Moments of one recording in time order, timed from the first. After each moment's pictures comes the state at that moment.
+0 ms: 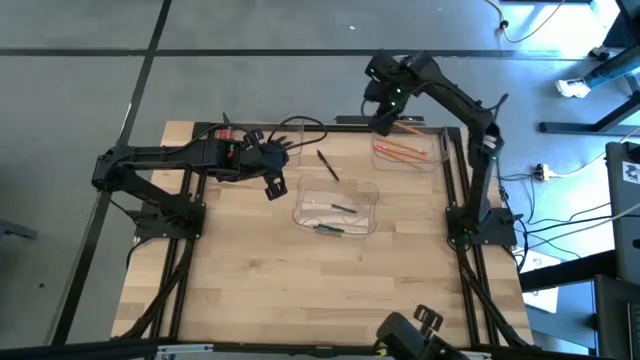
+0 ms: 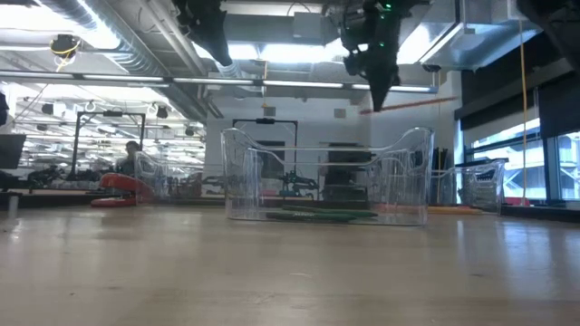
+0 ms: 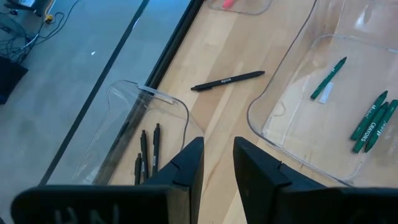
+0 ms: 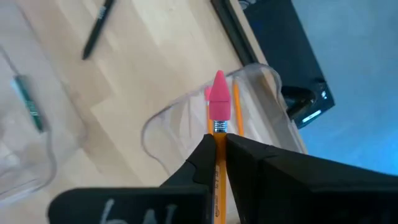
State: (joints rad) left arm 0.08 1.33 1.33 -0.94 -0.50 -0.16; right arm -0.72 1.94 2.11 -1.53 0.05 -0.22
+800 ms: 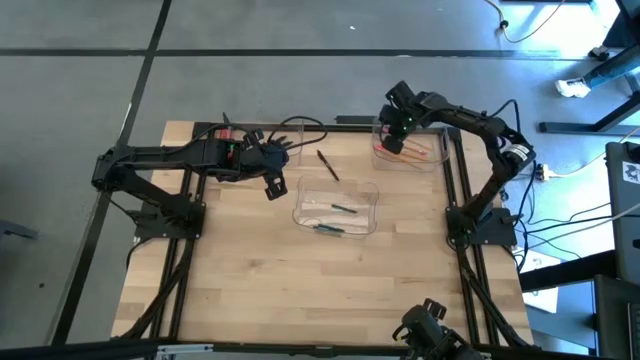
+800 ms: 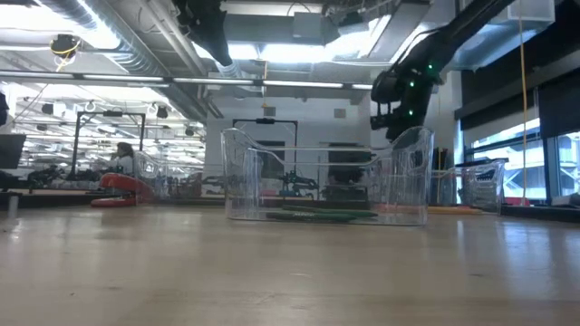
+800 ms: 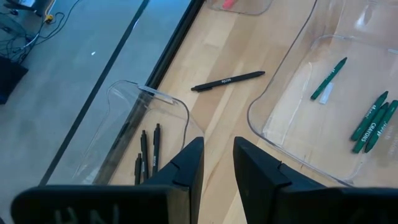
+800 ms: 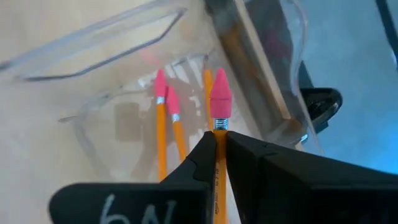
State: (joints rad) left arm 0.08 1.33 1.33 -0.93 -0.50 -0.15; right arm -0.88 1.70 1.24 -0.74 0.04 -0.45
